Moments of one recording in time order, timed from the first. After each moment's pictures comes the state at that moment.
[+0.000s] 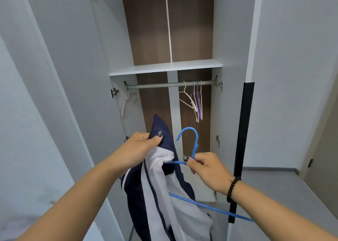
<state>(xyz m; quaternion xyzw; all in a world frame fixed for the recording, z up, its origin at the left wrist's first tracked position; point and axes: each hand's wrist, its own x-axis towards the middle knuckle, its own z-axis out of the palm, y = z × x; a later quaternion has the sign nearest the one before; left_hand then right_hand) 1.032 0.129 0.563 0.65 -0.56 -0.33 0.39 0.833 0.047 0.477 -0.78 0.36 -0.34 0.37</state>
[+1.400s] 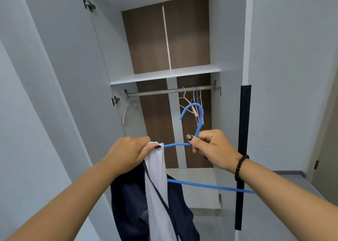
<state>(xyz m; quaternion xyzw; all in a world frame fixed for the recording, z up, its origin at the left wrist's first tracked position) 1.073 0.110 0.548 0.59 -0.76 0.21 0.18 0.822 0.036 0.534 -0.78 0.28 -0.43 0.35</state>
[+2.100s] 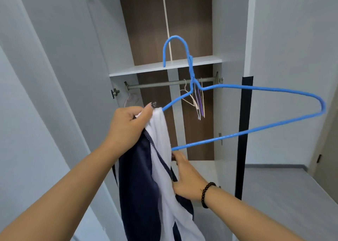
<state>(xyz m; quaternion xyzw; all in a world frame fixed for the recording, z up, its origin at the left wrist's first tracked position) 1.030 0.106 0.587 0.58 -0.62 0.03 0.53 0.877 0.043 0.430 -0.83 0.27 -0.30 0.39</state>
